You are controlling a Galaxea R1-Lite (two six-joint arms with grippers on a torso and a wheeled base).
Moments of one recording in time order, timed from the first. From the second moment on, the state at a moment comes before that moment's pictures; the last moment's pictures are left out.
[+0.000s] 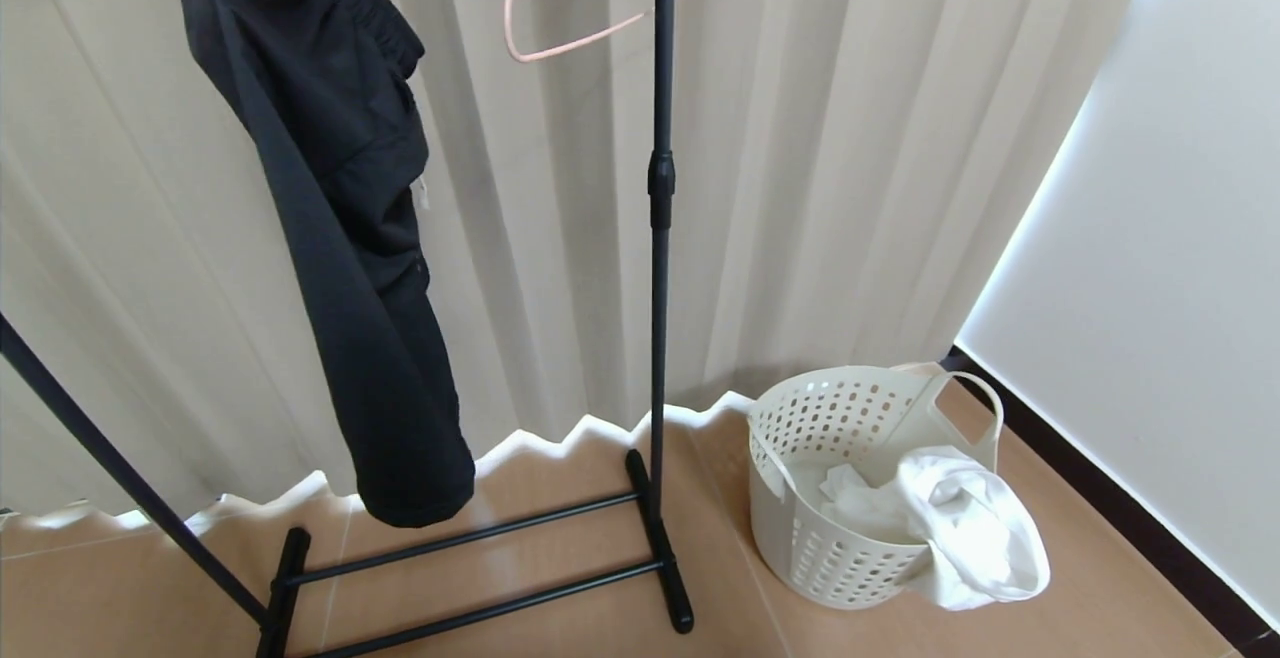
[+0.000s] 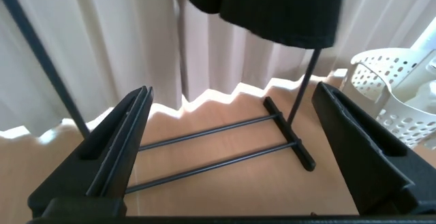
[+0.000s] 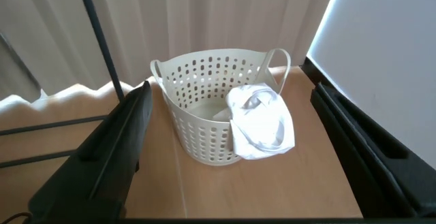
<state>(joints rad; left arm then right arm) 0.00 0.00 0.00 -0.01 -0.04 0.00 0.00 0.00 -0.01 0.02 -0.02 0.00</state>
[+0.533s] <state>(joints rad) 0.00 0.00 0.00 -0.01 -0.04 0.00 0.00 0.00 -0.01 0.02 -0.02 0.00</state>
